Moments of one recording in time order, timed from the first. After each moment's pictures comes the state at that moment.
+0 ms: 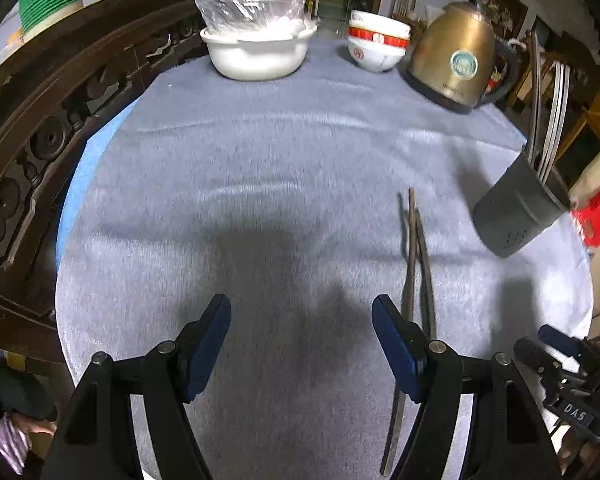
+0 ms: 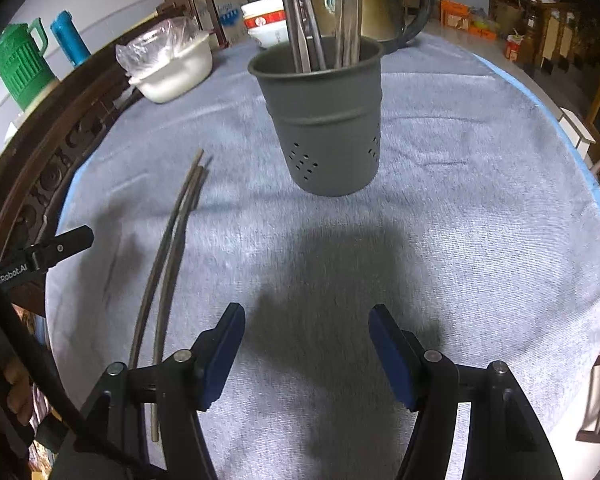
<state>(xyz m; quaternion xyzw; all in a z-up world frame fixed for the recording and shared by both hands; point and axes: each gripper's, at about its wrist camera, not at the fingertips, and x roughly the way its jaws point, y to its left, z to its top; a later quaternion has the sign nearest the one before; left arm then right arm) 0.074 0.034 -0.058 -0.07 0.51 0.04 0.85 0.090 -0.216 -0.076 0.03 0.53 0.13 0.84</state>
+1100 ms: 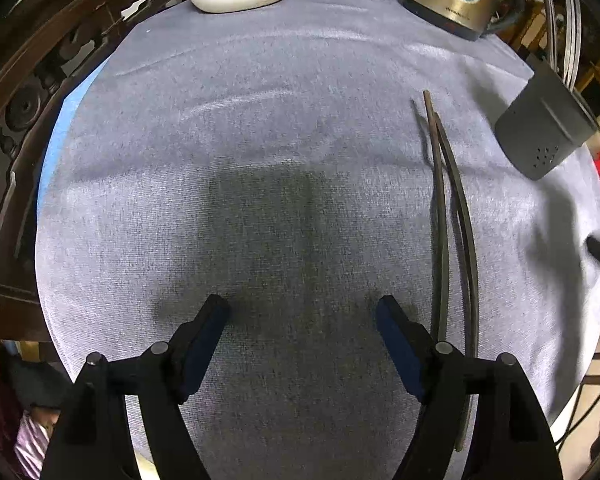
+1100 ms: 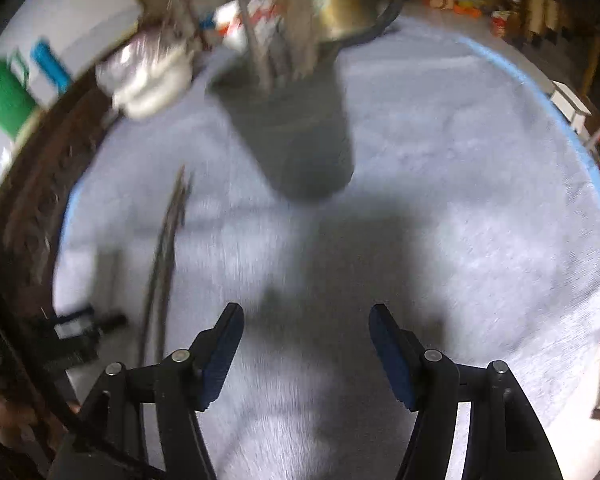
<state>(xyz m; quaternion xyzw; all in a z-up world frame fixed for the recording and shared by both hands) 0.068 0.031 -0.101 -0.04 0.59 0.02 0.80 0.106 -0.243 -0.065 0.09 0.53 0.11 0.84</state>
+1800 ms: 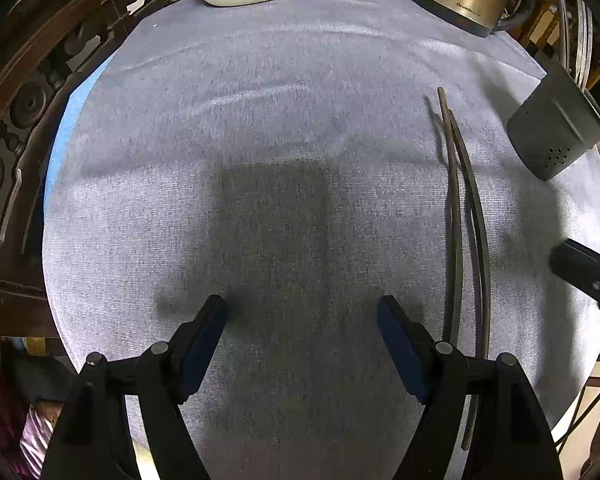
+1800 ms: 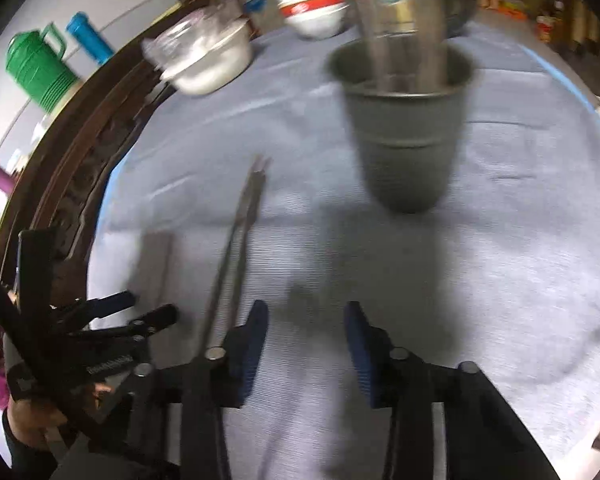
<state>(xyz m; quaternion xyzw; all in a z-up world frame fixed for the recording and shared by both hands) 0.085 0.038 -0.101 -0.03 0.61 0.04 0.79 0.117 -0.183 -0.070 0.07 0.56 0.20 0.80</state>
